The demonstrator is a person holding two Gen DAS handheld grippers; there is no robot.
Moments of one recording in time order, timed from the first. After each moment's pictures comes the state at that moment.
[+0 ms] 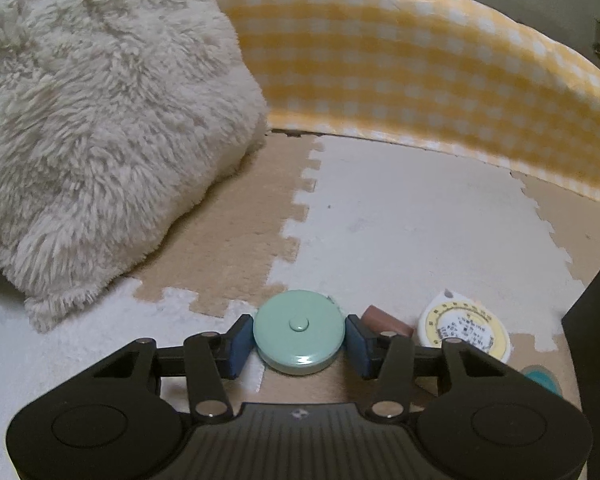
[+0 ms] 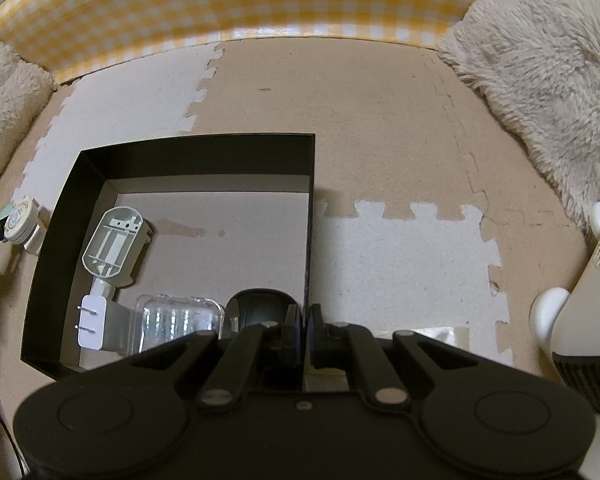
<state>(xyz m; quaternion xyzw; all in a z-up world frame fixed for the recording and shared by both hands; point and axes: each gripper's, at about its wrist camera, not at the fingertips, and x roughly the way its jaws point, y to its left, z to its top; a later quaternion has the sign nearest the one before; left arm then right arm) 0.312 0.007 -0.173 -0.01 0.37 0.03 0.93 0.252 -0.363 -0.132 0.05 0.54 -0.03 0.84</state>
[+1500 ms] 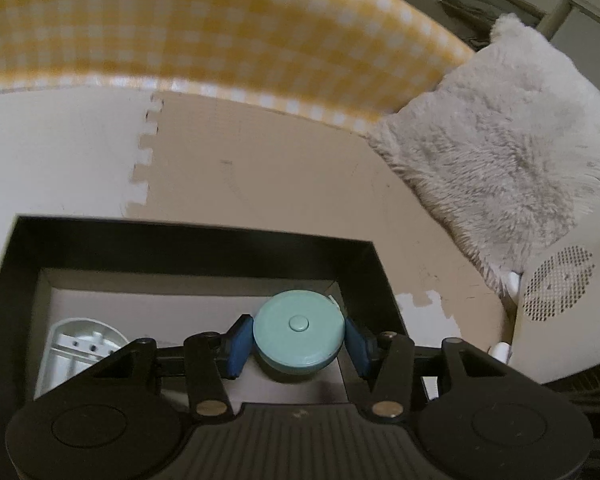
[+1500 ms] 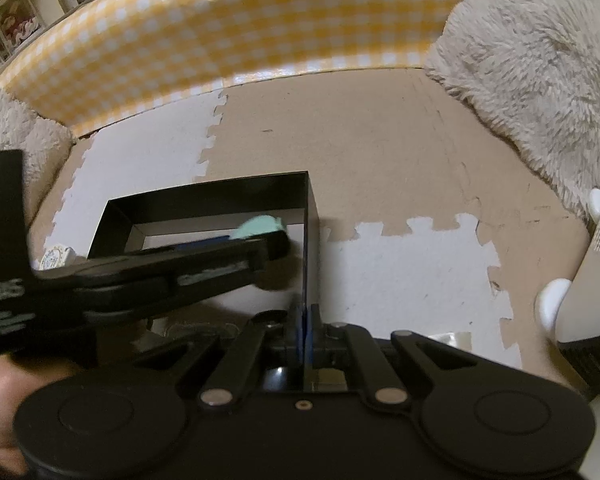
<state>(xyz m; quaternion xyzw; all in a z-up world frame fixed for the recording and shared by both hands) 0.314 -0.251 -0.160 -0.09 0.46 -0.26 0.85 0.233 -0.380 -0.113 0.11 0.49 -0.02 0.86</state>
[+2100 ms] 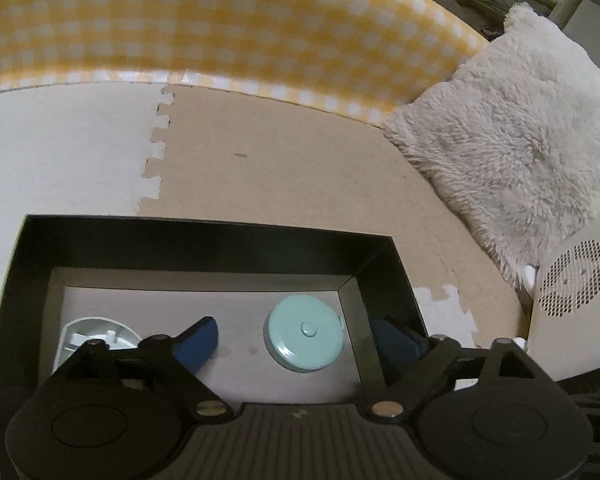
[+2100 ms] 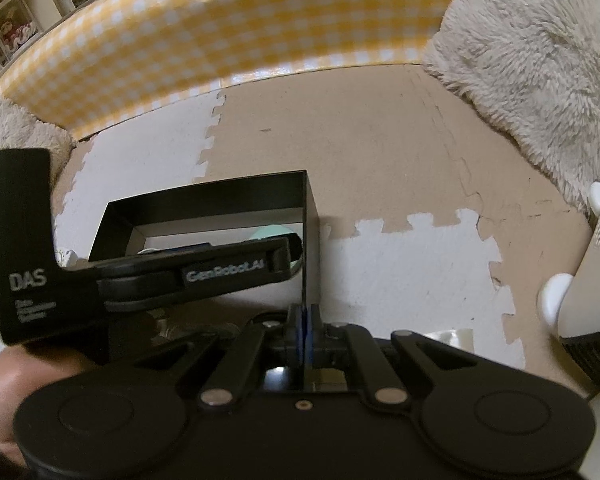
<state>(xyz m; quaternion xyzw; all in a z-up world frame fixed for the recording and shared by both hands) 0.317 -0.248 -0.158 -0.07 0.47 -0.24 0.85 0.232 -0.380 -0.113 0.12 0.49 -0.02 0.86</state>
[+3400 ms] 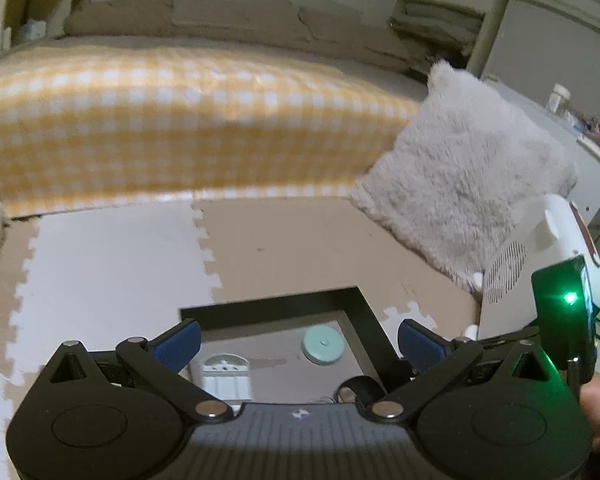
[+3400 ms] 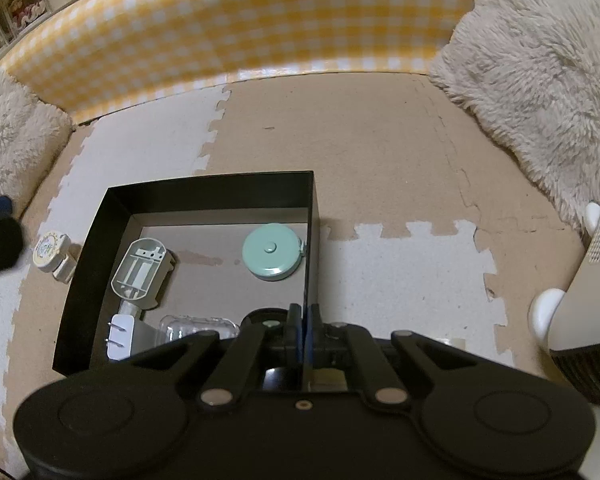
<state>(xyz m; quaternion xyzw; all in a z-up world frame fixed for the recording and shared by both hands) 0.238 -0.168 -0.027 -0.01 0.37 -0.27 0.89 0.233 -0.371 -0.111 0.08 0.49 -0.02 0.86</state>
